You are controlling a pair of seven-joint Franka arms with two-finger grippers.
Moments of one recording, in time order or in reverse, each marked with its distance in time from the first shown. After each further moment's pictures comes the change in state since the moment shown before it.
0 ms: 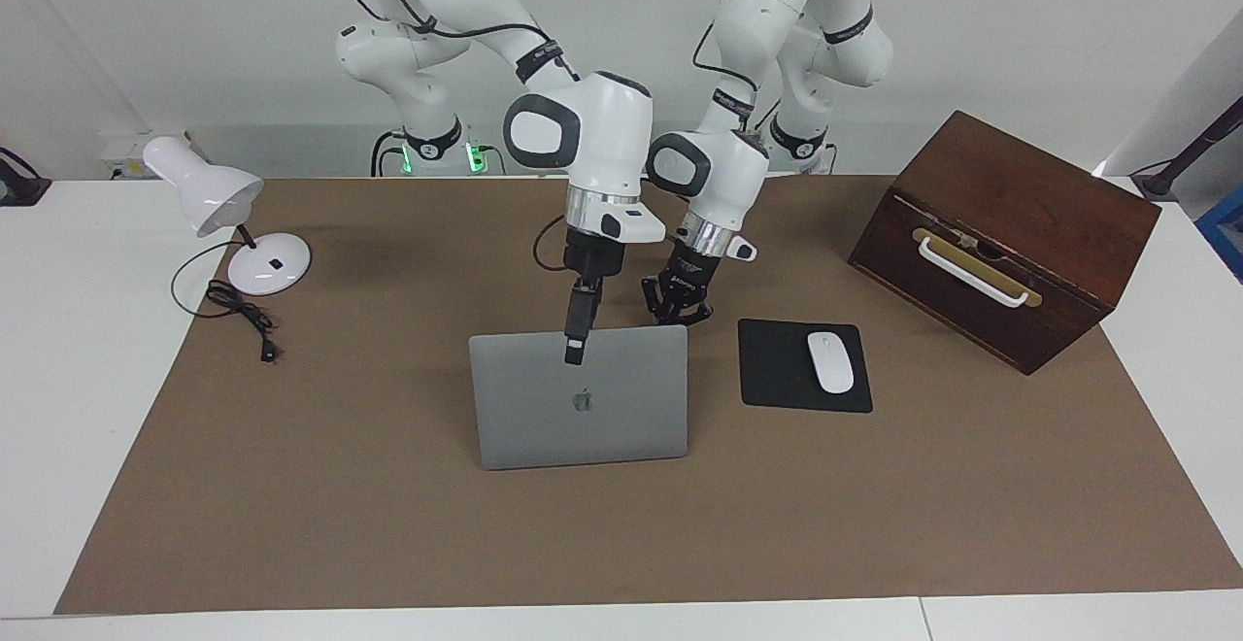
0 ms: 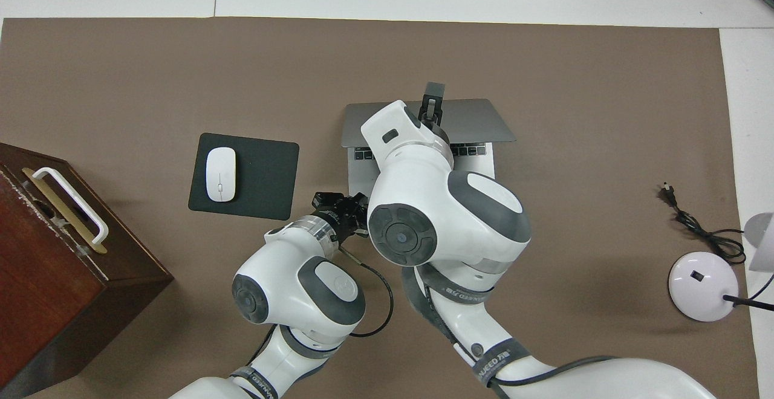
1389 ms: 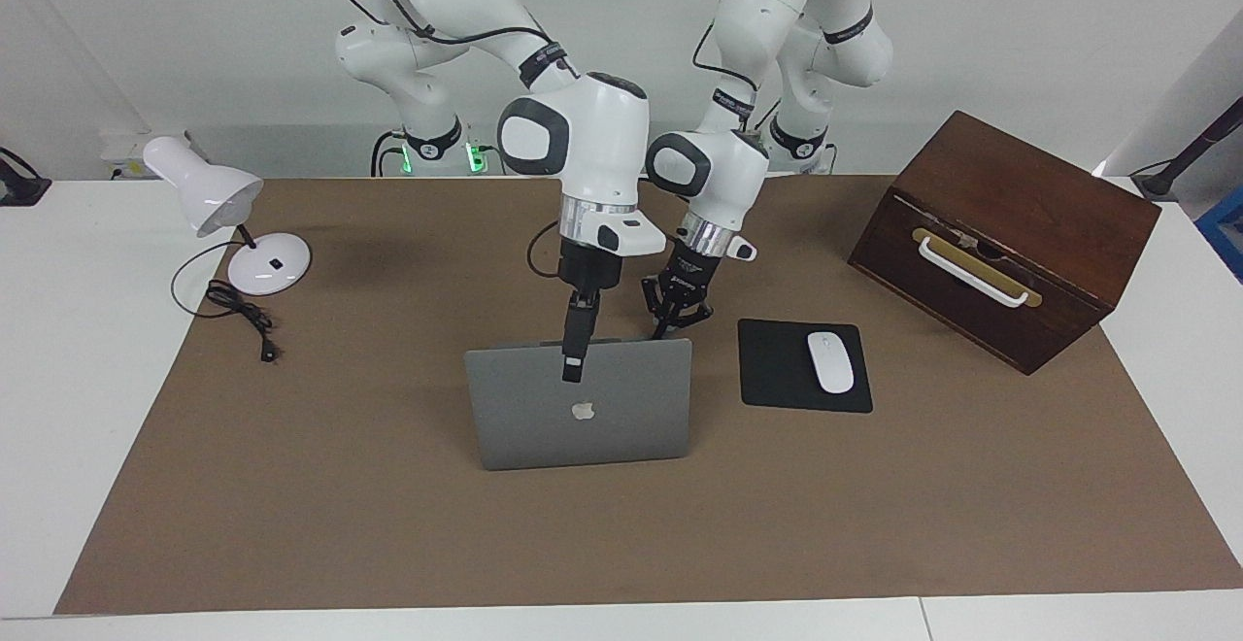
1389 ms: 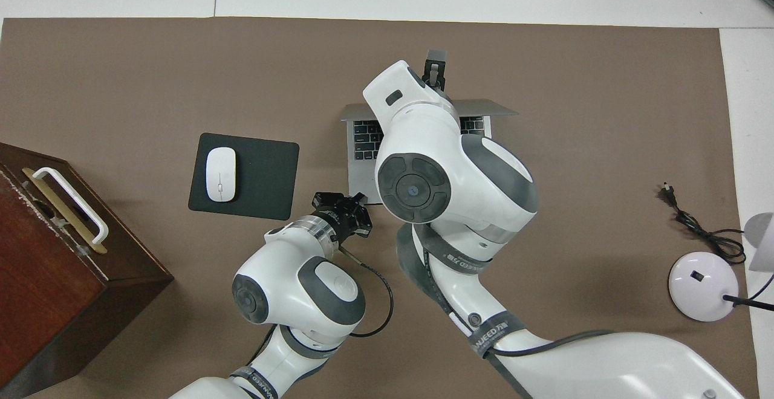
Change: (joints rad) left arm 0.000 0.000 0.000 0.000 0.000 0.000 0.000; right arm -0.029 0.064 0.000 0.139 0.091 -0.030 -0.158
